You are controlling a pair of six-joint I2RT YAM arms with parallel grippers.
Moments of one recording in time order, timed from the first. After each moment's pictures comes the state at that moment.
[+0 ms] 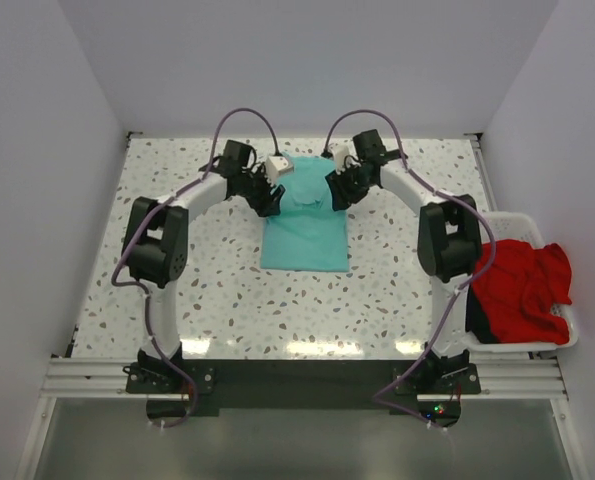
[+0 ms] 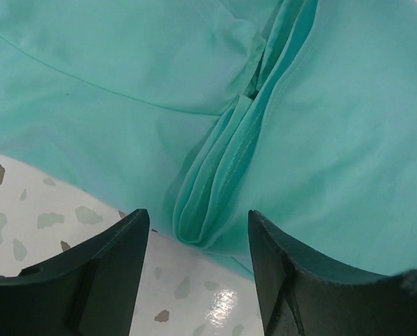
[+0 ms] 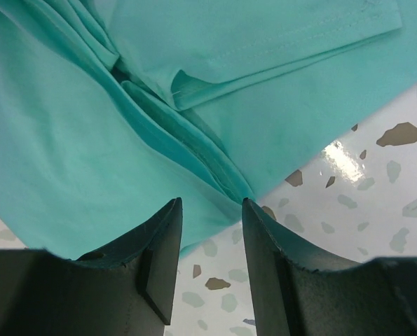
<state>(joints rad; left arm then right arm) -0.29 2.05 1.52 -0.38 0.58 0.52 0.31 2.11 1.74 -0.66 -0.39 -0.32</state>
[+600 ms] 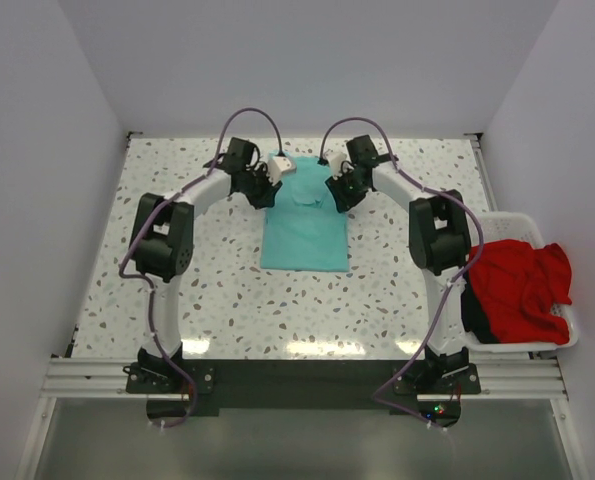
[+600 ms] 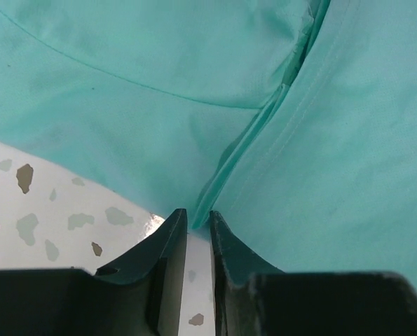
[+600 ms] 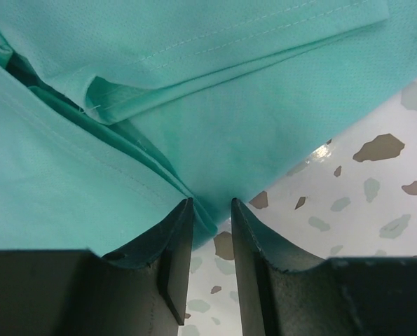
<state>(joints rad) -0.31 2.13 1.60 -0.43 0.47 0.63 0.32 2.24 1.79 -0.64 -0.27 -0.39</state>
